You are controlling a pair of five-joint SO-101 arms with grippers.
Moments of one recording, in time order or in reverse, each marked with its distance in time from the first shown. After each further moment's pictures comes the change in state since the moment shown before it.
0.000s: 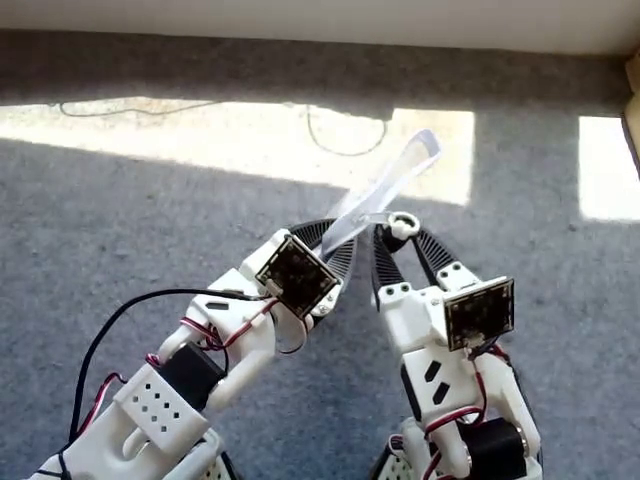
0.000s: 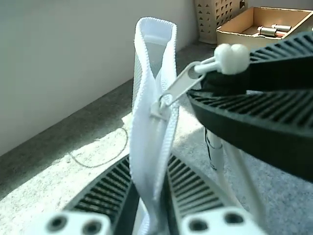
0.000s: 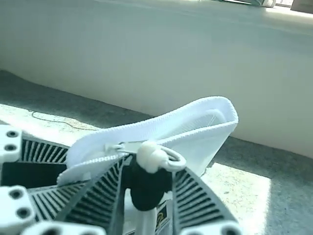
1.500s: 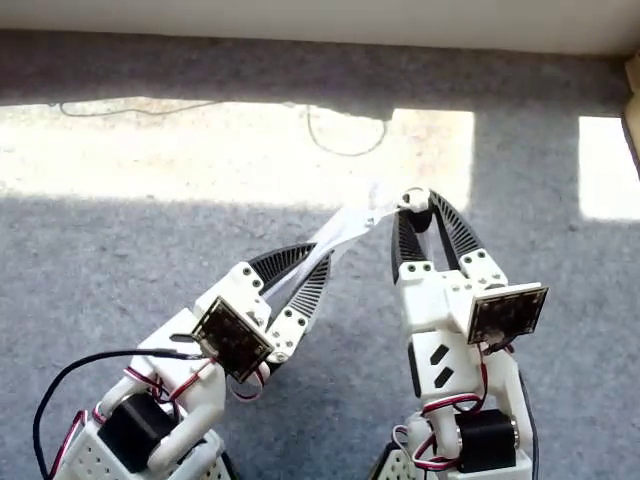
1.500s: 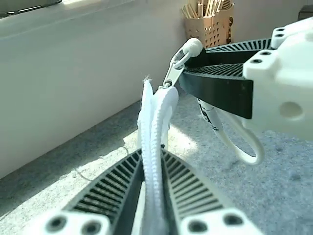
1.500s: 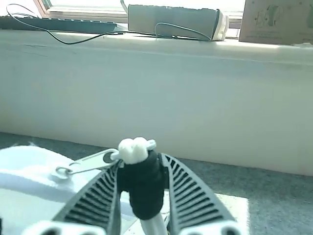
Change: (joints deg) left arm 0.2 -27.0 -0.1 20.8 0.0; right arm 9.7 0.0 4.5 -13.2 -4.3
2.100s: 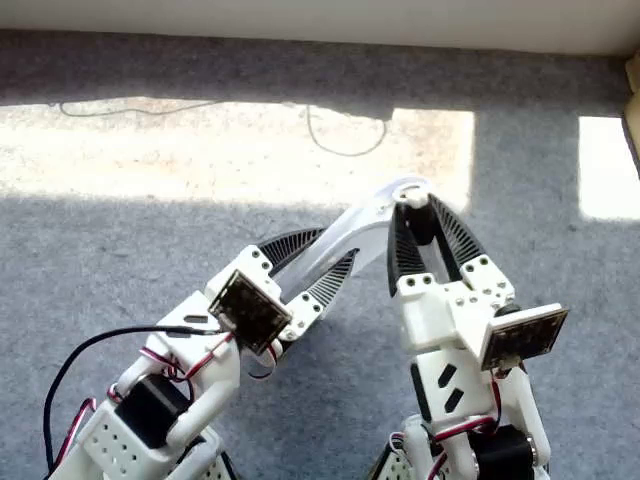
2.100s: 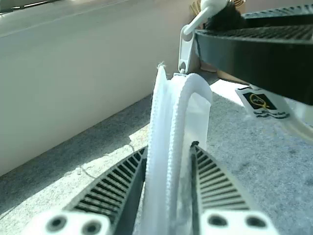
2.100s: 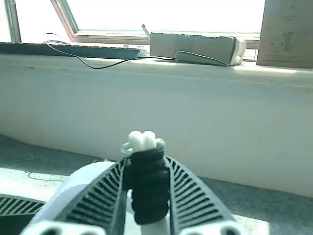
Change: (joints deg) left arm -0.3 10.4 -0.3 -7.6 0.4; right arm -9.2 0.1 -9.3 6.0 1.2
